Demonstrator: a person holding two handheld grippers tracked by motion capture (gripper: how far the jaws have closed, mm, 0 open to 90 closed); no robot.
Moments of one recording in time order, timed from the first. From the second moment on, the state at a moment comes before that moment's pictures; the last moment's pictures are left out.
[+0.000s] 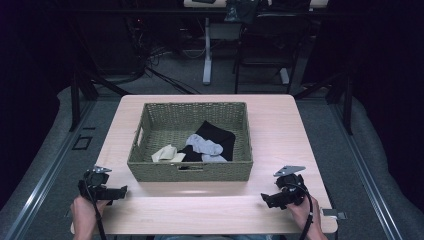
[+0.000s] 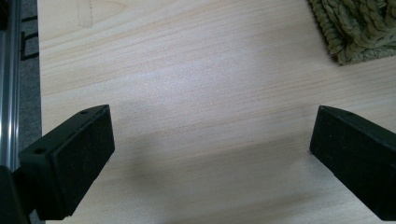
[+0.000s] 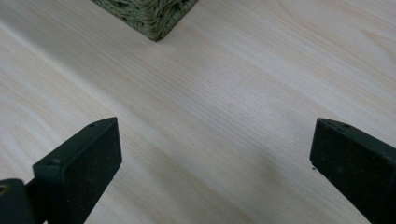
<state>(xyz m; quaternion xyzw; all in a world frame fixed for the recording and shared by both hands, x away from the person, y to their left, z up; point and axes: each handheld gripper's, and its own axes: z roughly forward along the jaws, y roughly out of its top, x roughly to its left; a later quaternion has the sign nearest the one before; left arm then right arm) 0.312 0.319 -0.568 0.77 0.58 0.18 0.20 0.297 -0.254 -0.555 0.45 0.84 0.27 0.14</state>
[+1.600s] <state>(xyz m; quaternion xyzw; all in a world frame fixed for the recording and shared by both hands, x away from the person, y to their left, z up) 0.311 0.318 -0.489 0.75 0.56 0.18 0.29 0.296 -0.252 -0.558 0.45 0.84 0.26 0.14</state>
